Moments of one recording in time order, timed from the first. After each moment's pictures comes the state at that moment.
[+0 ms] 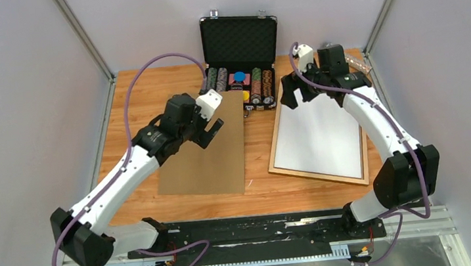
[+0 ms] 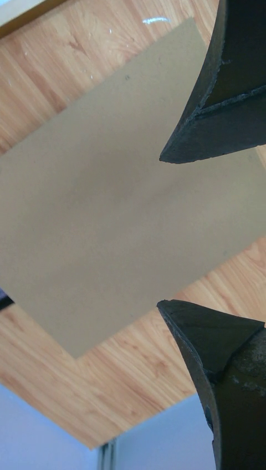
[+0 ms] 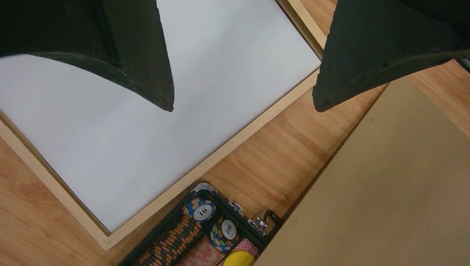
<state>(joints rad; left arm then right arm) -0.65 1.25 1.17 -0.59 -0.17 0.29 0.17 1.49 1.39 -0.61 -0.42 -0.21</state>
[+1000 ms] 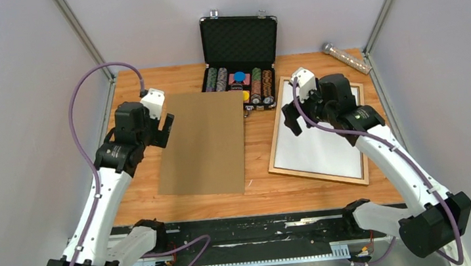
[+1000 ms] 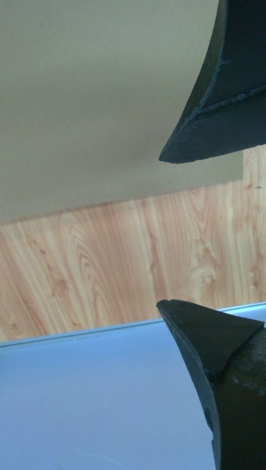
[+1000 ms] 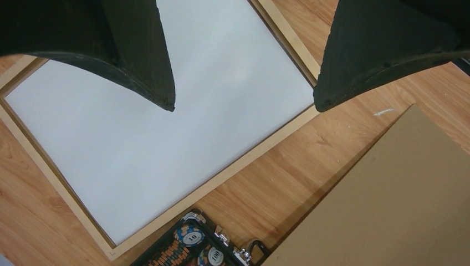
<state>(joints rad) -0.26 0.98 1.08 -0.69 -0.24 0.28 0.37 1.13 1.11 -0.58 -0.19 -0.24</state>
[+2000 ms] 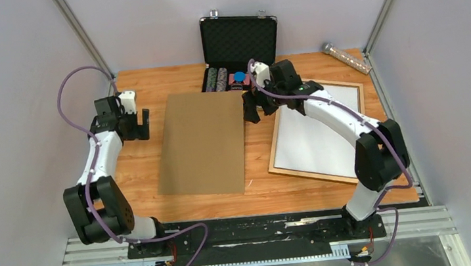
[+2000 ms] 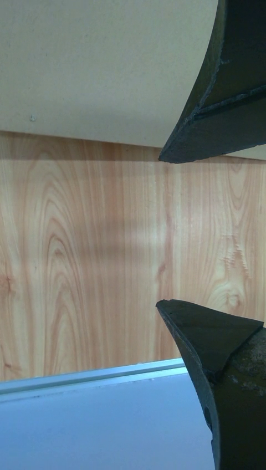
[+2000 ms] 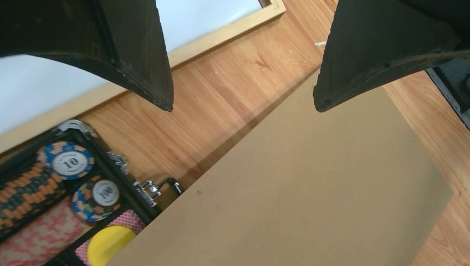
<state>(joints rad) 0.20 1.39 1.03 -0.45 0.09 0.27 0.47 1.66 1.38 -0.42 -0.38 -0.05</state>
